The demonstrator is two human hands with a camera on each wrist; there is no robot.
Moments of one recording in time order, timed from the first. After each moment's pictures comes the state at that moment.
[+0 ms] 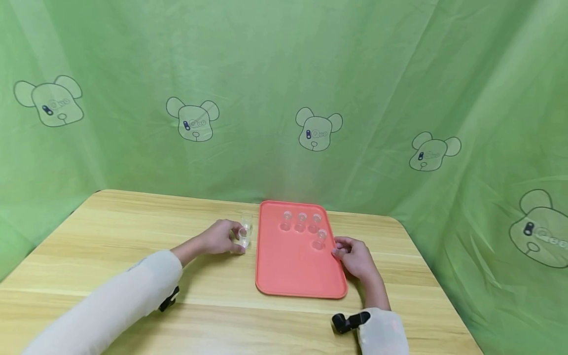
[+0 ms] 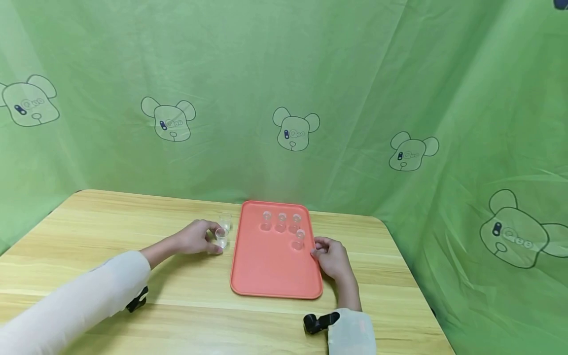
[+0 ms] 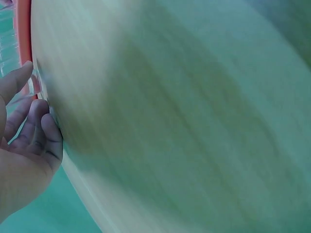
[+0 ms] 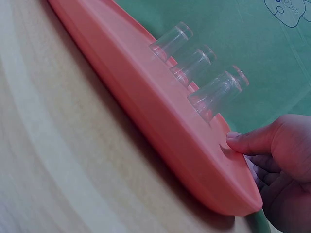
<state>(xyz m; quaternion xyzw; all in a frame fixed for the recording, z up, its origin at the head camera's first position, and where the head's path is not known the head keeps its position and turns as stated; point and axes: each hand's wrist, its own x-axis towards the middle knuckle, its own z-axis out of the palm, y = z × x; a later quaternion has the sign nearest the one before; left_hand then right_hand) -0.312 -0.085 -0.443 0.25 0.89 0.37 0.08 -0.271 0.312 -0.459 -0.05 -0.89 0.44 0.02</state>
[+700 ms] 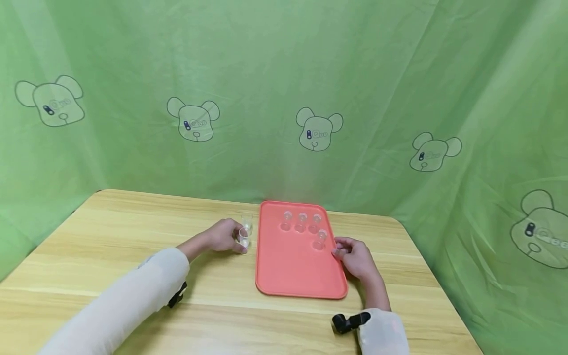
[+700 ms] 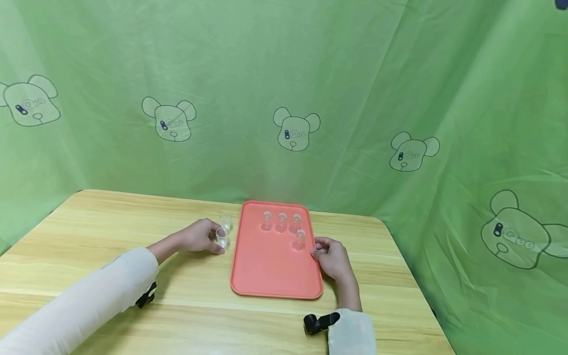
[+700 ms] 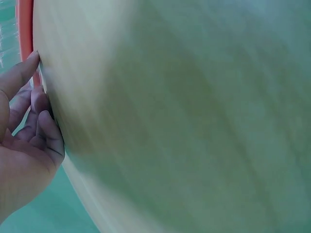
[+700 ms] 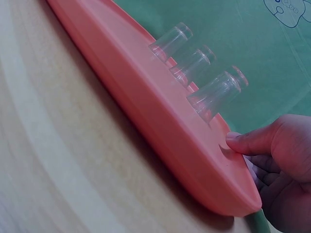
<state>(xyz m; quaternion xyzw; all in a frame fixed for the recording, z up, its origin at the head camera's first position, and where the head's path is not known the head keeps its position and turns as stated) -0.322 -0.079 -0.444 0.25 0.89 0.36 0.11 -0.271 0.312 -0.459 -0.05 -0.89 0.44 0.01</state>
